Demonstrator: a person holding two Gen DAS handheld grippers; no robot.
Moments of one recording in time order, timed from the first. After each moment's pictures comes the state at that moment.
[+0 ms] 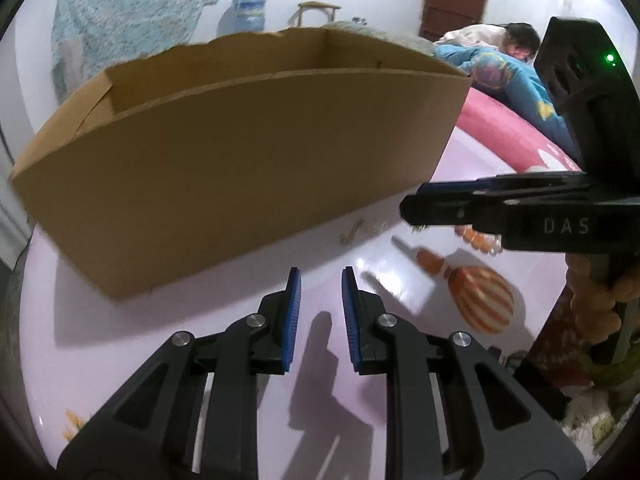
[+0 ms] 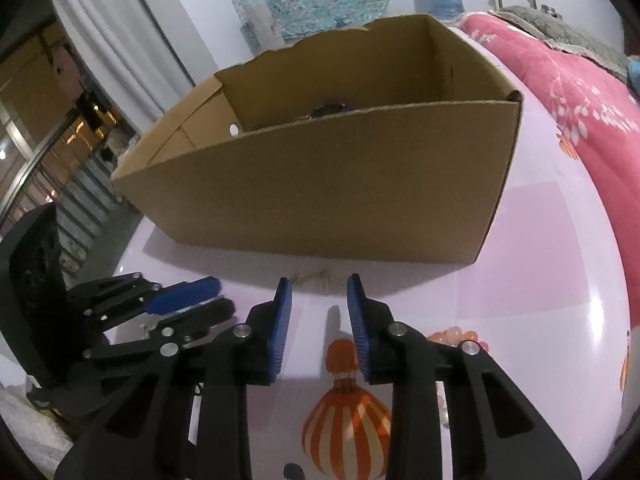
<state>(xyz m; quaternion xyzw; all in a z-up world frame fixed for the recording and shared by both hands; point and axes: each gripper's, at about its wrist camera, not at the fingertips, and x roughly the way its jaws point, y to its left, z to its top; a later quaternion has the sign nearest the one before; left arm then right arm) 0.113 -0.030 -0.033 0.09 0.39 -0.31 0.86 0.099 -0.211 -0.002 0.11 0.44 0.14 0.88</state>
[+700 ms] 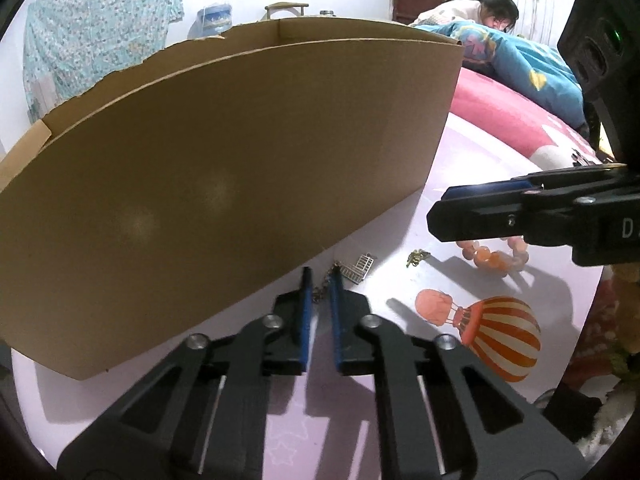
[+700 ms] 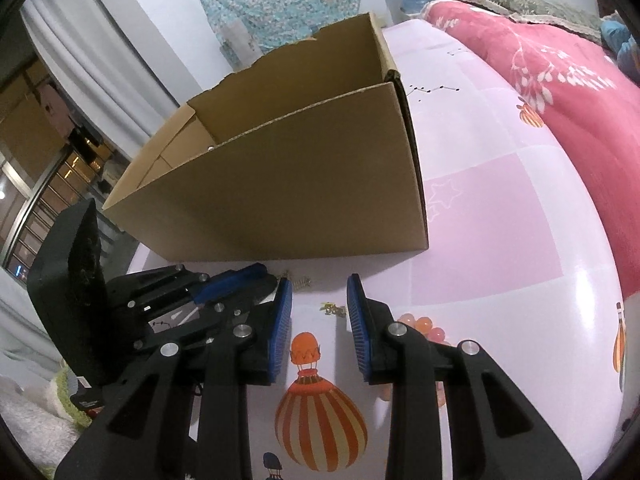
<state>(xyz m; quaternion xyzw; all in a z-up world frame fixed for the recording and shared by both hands) 0.132 -0.076 -0.049 0.15 0.38 -0.33 0.85 0.082 -0.243 -0.007 0.17 0.44 0.12 0.88</state>
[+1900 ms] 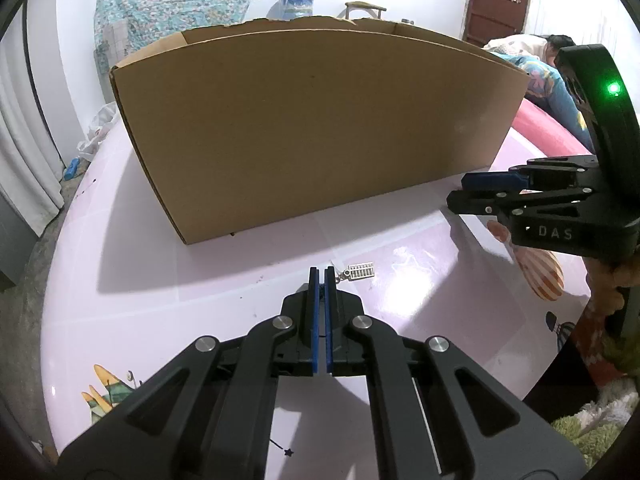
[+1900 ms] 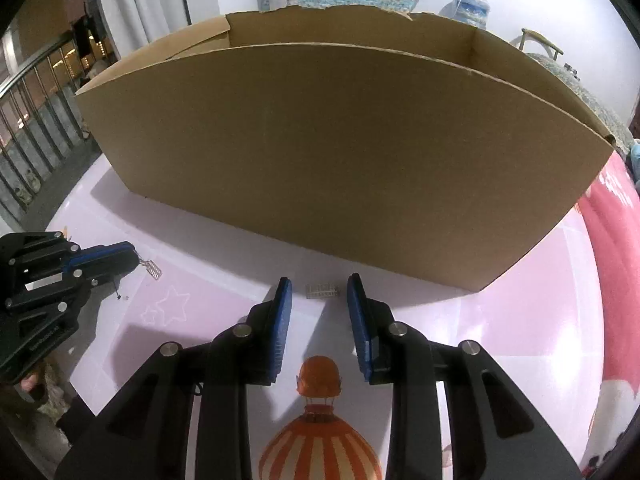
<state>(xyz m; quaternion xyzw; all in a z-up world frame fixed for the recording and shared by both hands) 0.110 0.028 -0.049 0.08 0.40 -0.23 0.88 0.106 -0.173 -0.024 -0.04 0.46 0.11 0.88</state>
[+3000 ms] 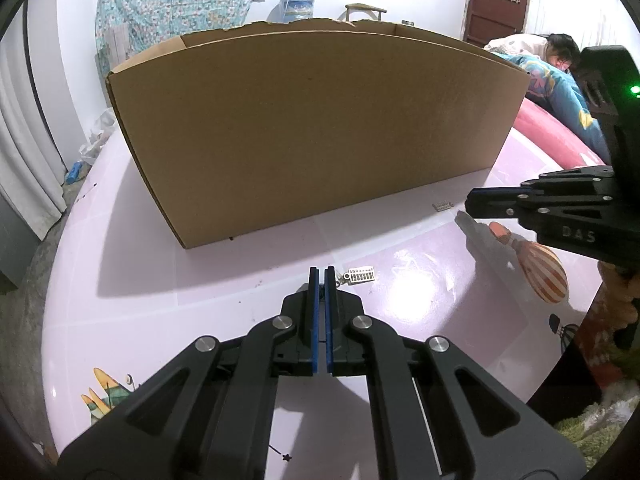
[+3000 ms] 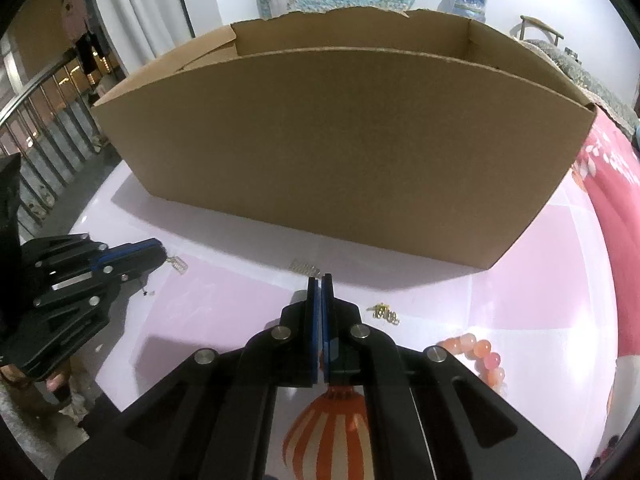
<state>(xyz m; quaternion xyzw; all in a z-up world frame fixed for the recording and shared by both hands) 0.105 0.024 -0.048 0.08 0.39 -0.22 0.89 0.090 -0.181 -0.020 0.00 0.46 0.13 0.88</state>
